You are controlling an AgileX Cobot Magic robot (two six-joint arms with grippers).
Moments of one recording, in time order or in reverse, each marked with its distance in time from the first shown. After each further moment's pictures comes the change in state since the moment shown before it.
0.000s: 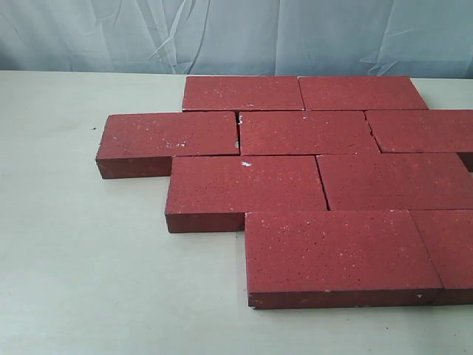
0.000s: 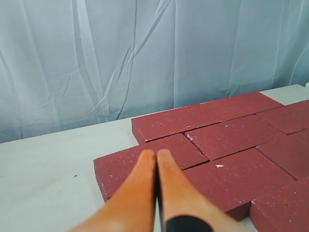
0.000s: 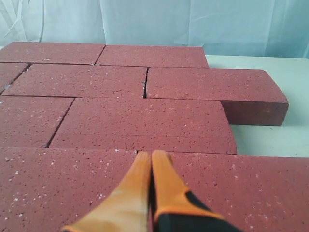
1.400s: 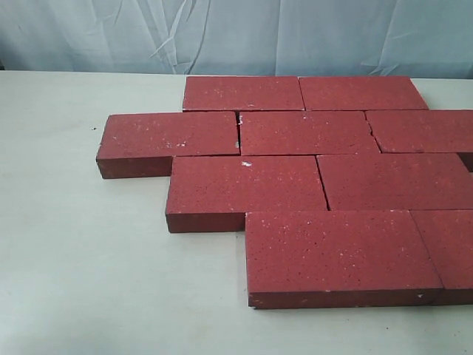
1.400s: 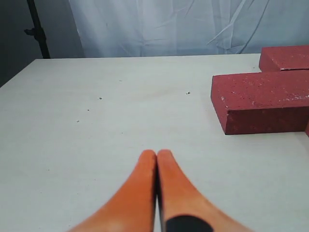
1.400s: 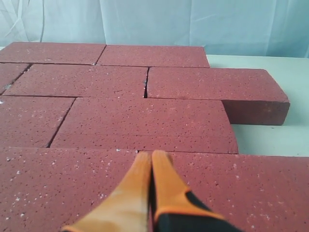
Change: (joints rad) left arm 0.408 -0.246 0.549 0.060 -0.205 0.018; right arm 0.000 0.000 0.002 0.005 -0.003 -0.001
